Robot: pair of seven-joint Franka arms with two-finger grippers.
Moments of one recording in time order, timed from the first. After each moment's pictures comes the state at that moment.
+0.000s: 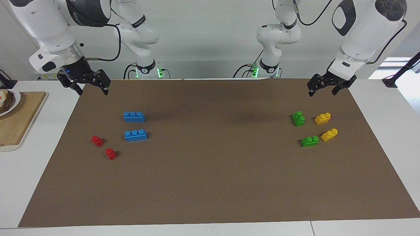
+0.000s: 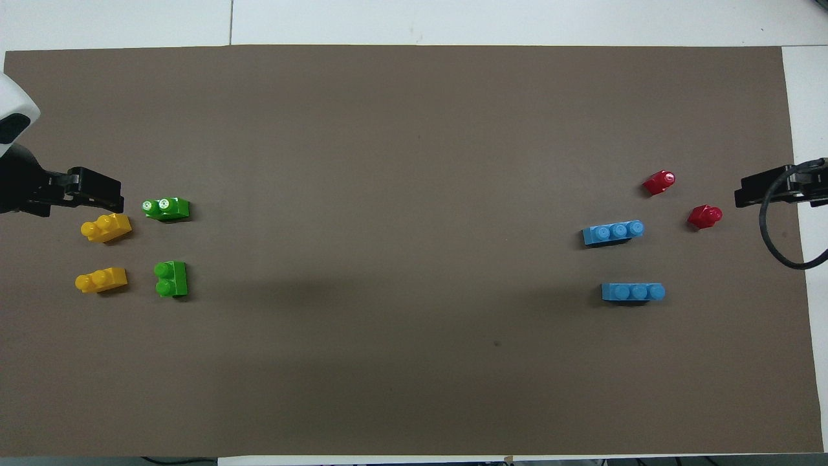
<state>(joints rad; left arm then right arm) -0.09 0.02 0.02 -1.61 0.01 1.57 -0.04 -0.14 -0.03 0.07 -1.65 0.00 1.61 -0.04</state>
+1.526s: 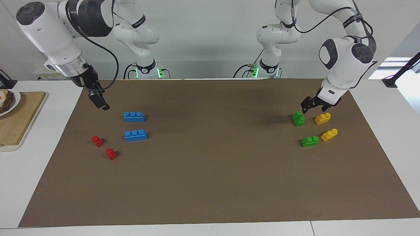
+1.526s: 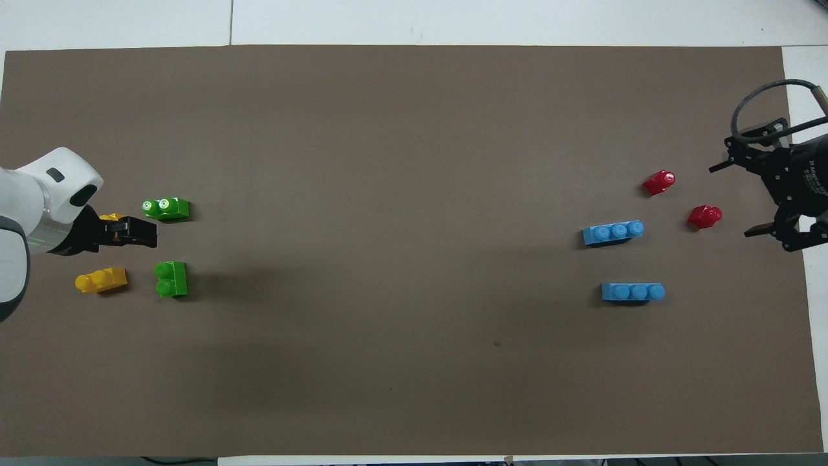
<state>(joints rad) -0.01 -0.04 0.03 -2.08 0.01 1.98 0.00 -0.14 0.01 0.07 -1.71 0.13 1.67 1.14</state>
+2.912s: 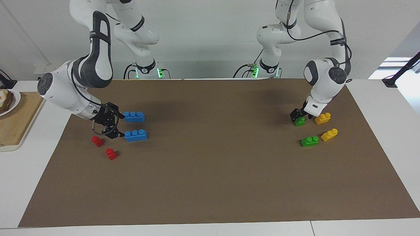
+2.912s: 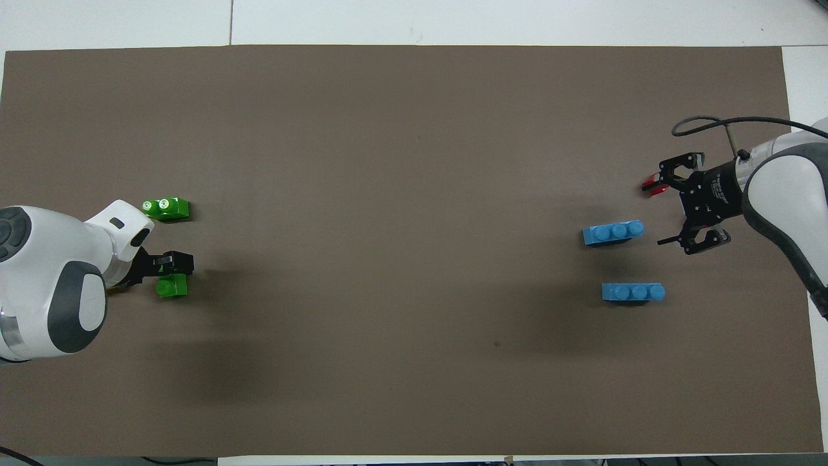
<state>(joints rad) 0.00 0.03 0.03 -2.35 0.01 2.30 -0.07 -0.20 0.18 0.07 -1.92 0.35 1.92 1.15</state>
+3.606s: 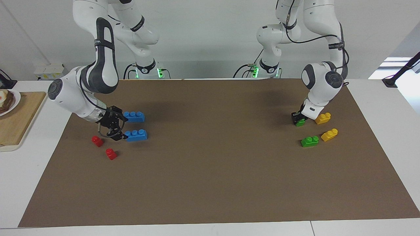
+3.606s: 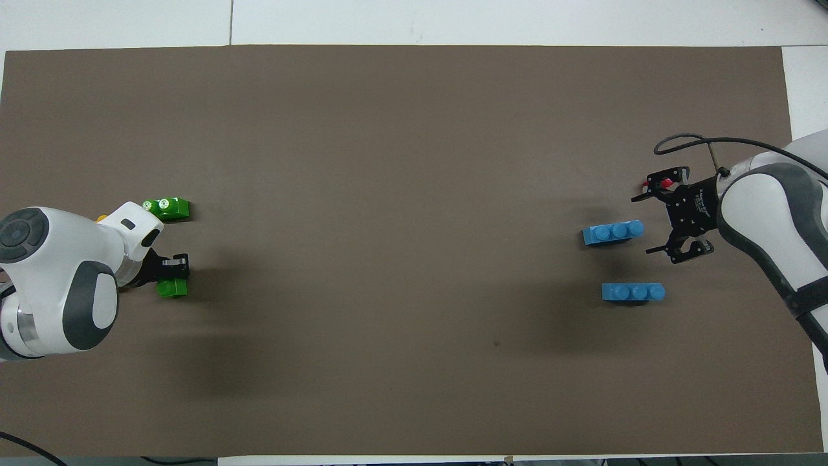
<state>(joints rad) 0.00 0.05 0.02 -2.35 0.01 2.32 -0.08 -0.20 0.20 0.08 -2.01 0.36 2.01 1.10</state>
